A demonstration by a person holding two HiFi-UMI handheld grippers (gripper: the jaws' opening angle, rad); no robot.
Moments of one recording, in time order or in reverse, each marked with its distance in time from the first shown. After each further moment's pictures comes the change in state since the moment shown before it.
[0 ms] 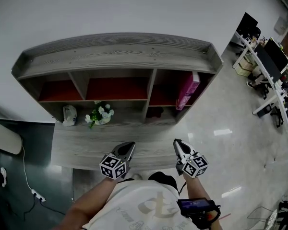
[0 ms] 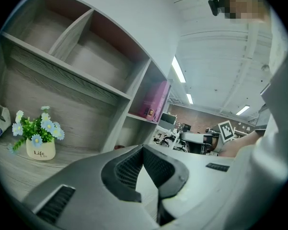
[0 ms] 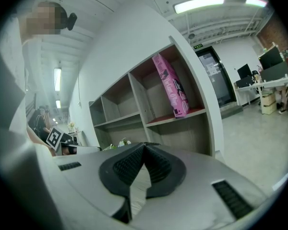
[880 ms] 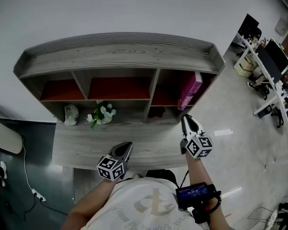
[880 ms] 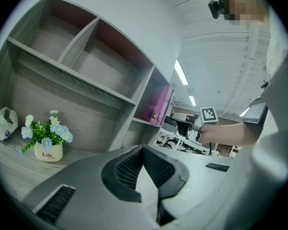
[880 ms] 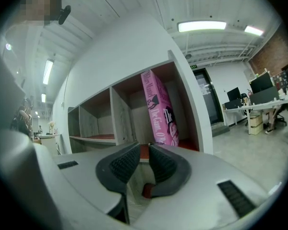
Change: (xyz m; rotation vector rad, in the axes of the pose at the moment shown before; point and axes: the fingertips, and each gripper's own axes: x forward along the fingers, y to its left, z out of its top) left arm -0.022 0.013 0.008 -0.012 -0.034 0.037; right arm 0.048 -0.046 0.101 -0.089 -0.157 -0.187
